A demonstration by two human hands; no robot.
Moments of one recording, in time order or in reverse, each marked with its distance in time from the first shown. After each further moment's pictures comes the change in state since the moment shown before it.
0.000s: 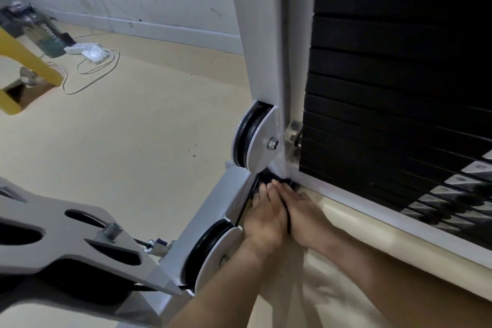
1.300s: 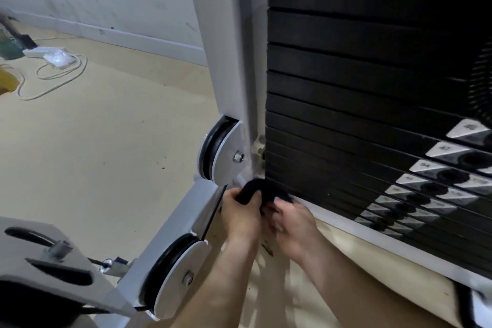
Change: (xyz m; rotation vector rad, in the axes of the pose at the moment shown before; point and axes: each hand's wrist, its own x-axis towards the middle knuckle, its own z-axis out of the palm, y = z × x) left_hand 0.018 0.029 -0.009 -1.276 0.310 -0.521; right_hand -0.019 -0.025 -0.046 1.686 0.347 0.775
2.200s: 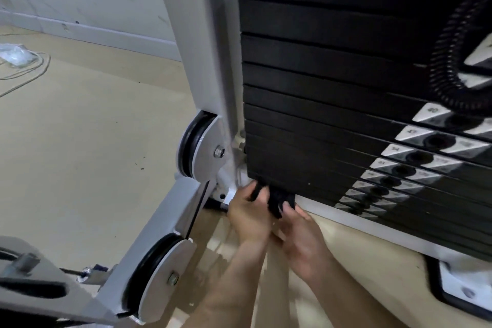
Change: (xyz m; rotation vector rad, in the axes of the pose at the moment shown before) left_hand -0.030 -0.004 0.031 -0.025 -0.100 0.116; right_hand -0.018 0.011 -0.050 0.145 -0.064 -0.086
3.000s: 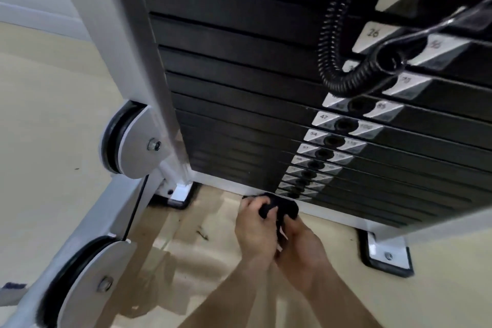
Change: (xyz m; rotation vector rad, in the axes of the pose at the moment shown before) left_hand -0.066 -0.045 0.071 0.395 -0.219 0.193; right_hand -0.032 -0.026 -0.082 0.176 0.142 0.028
